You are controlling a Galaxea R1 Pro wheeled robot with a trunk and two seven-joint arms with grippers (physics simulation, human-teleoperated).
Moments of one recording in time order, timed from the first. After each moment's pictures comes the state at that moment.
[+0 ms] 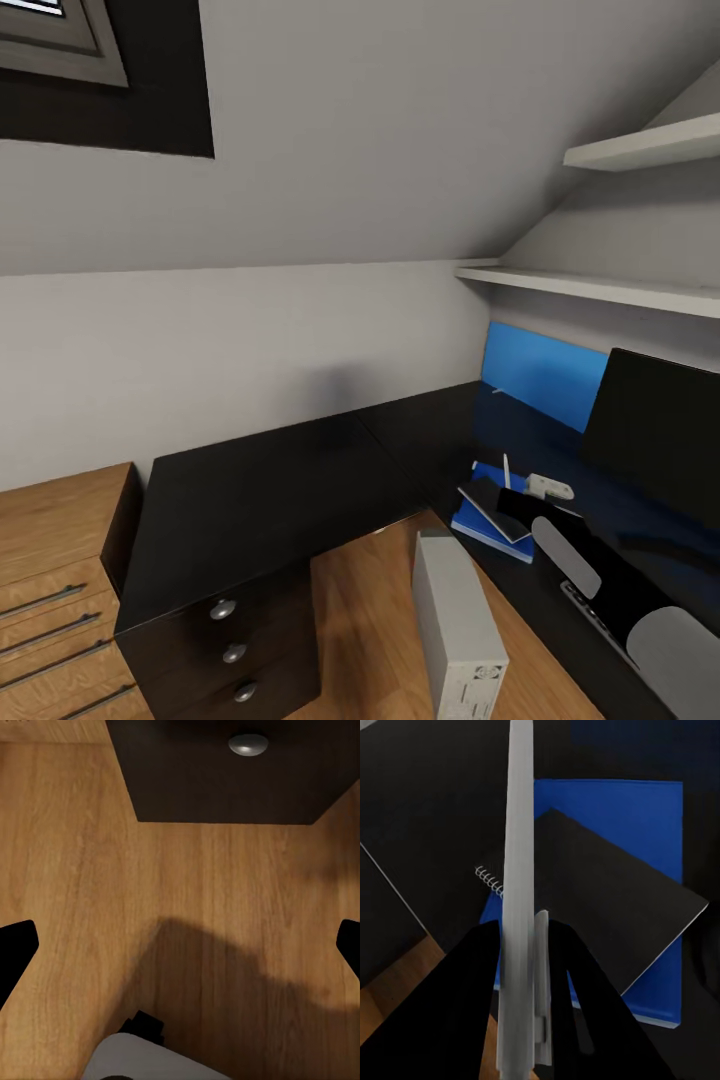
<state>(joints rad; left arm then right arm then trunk) -0.10 -0.02 -0.29 -0.28 0.62 -0.35 0.26 -0.67 -0.33 0.46 -0.89 -0.92 0.30 -0.39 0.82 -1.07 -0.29</state>
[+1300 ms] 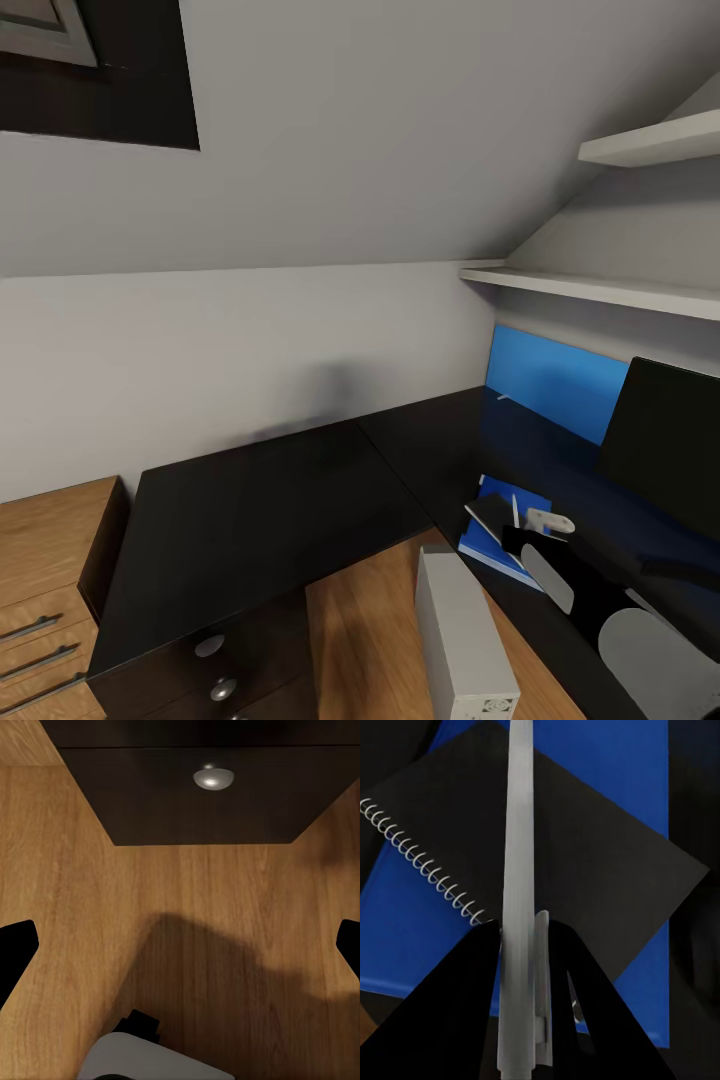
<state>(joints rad) -0.10 -0.03 -0.31 -0.28 0.61 -0.35 0.26 -0.71 -0.24 0.46 -0.57 -0.78 0.27 -0.38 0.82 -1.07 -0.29</state>
